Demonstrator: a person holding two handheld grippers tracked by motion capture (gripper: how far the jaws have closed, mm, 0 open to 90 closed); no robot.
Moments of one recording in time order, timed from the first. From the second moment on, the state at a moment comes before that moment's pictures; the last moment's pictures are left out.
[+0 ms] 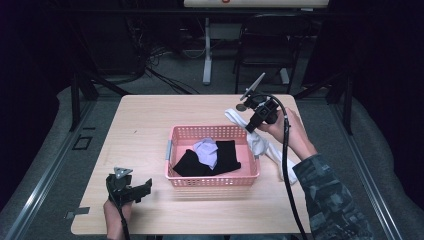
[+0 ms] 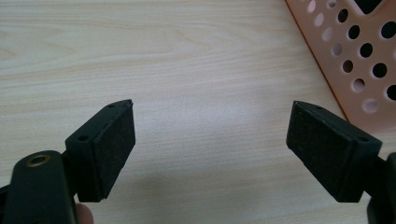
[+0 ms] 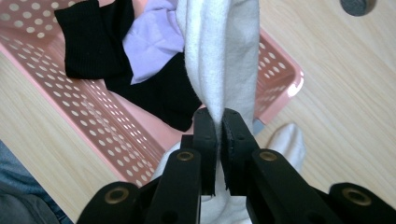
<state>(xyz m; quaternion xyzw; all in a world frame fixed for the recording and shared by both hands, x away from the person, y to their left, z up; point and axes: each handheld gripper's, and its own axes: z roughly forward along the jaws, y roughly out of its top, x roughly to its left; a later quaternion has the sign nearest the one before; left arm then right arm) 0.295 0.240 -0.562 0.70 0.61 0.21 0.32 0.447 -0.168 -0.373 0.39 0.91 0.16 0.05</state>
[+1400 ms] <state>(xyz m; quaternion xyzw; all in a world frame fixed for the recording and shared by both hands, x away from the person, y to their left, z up) 0.295 0.240 -0.562 0.70 0.61 0.21 0.31 0.444 -0.281 -0.399 0.49 0.86 0.14 0.06</state>
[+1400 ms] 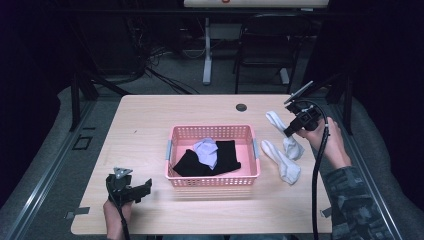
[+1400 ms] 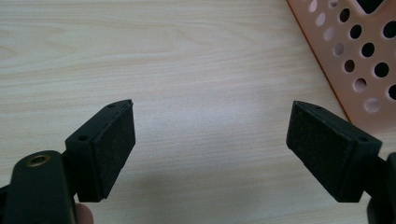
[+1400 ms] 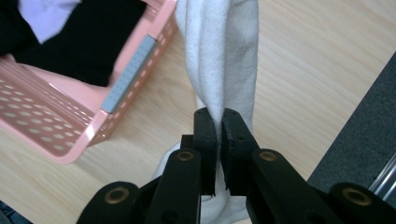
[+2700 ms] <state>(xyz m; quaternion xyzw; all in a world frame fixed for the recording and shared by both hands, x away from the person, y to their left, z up) 0.295 0.240 -0.562 0.70 0.61 0.21 0.31 0.454 -0.287 -0.509 0.53 0.84 0.12 0.02</state>
